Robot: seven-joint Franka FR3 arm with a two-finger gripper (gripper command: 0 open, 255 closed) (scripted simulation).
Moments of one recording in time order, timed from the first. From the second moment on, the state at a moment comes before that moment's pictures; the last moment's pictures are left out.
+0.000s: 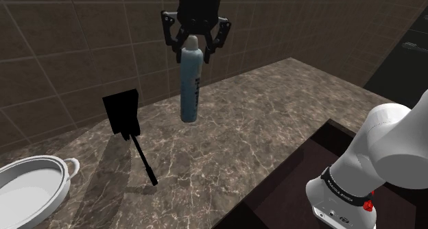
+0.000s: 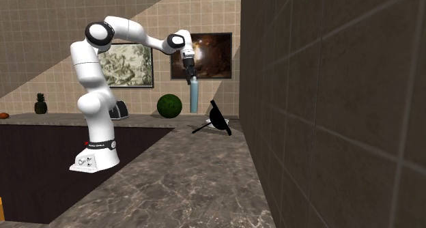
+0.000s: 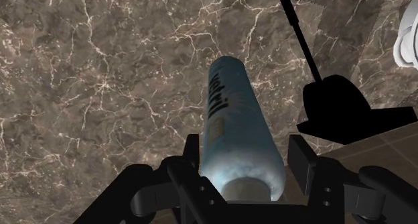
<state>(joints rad) 0.25 -0.21 0.37 -1.89 -0.02 1.81 1.05</state>
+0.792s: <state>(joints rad) 0.25 -0.21 0.37 -2.05 -0.02 1.97 1.07</state>
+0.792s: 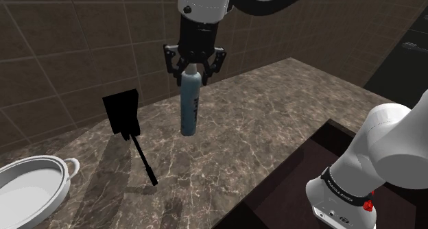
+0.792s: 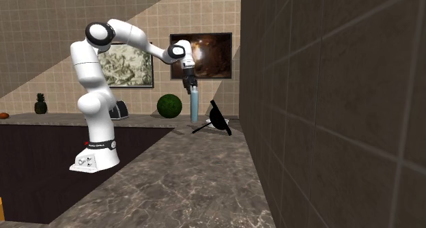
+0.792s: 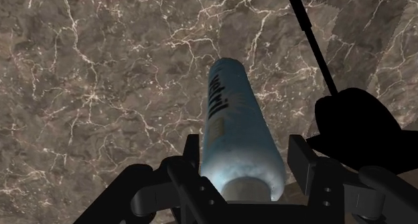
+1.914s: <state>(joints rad) 0.25 -0.16 0.39 -2.23 -0.05 2.20 1.10</state>
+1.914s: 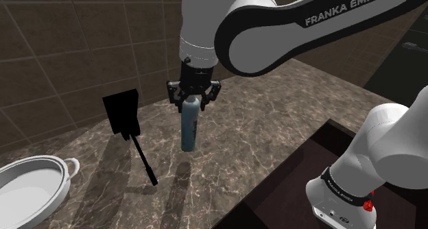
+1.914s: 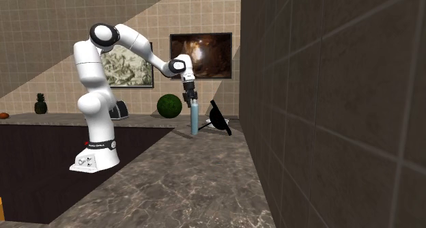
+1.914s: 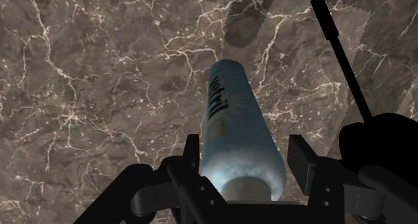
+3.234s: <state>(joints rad) 0.25 -0.15 0.39 -2.25 -0.05 2.22 1.11</state>
